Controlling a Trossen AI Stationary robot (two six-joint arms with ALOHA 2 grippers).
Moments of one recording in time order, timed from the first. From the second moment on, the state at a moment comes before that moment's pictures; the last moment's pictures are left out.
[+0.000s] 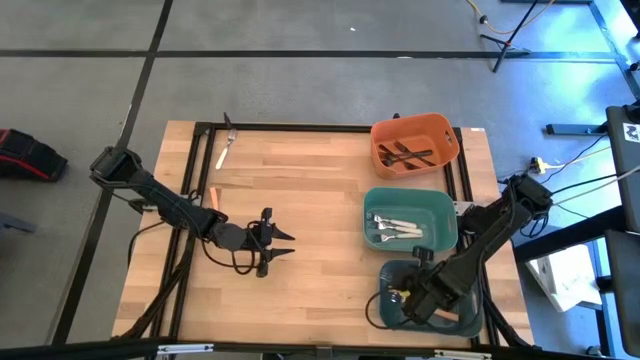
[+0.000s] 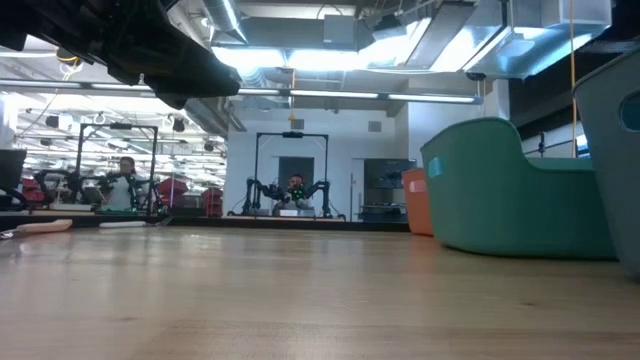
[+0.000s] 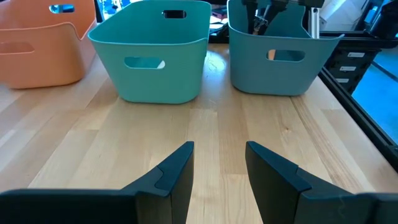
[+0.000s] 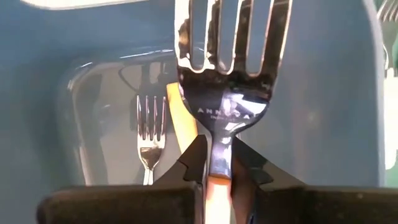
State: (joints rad) left arm -0.45 1.32 0.47 0.48 -0.45 -0.20; right arm 0.81 1.62 1.17 -1.05 0.18 1.01
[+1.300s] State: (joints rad) left arm -0.46 1.25 0.52 0.34 -0.48 -0.22; right arm 0.77 1.62 1.27 -0.71 0.72 0.48
